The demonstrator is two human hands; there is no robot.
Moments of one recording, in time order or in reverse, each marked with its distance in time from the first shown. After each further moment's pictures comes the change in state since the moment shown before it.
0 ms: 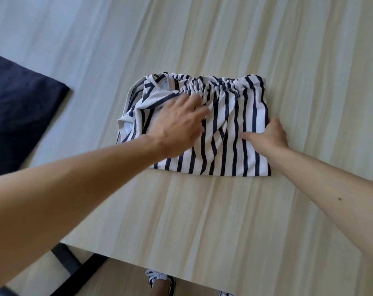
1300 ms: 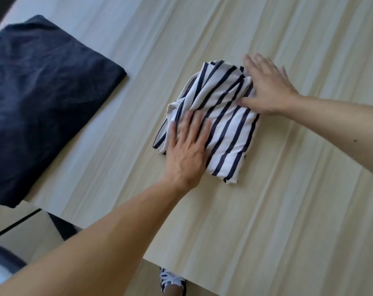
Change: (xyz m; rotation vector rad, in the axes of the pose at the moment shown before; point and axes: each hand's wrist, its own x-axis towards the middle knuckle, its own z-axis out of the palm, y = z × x) left_hand -0.104 -0.056 0.062 -0.076 0.022 -0.451; right_hand -0.002 -0.179 0.075 -0.792 -0.177 -0.810
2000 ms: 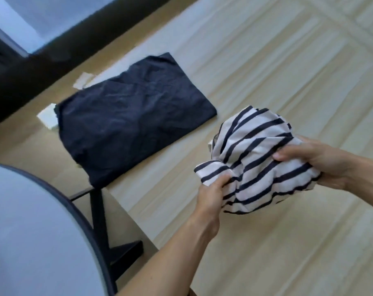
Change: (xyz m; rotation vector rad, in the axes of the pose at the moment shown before) left_hand -0.054 -0.049 -0.121 -1.969 0.102 -1.036; right_hand -0.055 -0.170 -0.086 0.978 -0.650 0.022
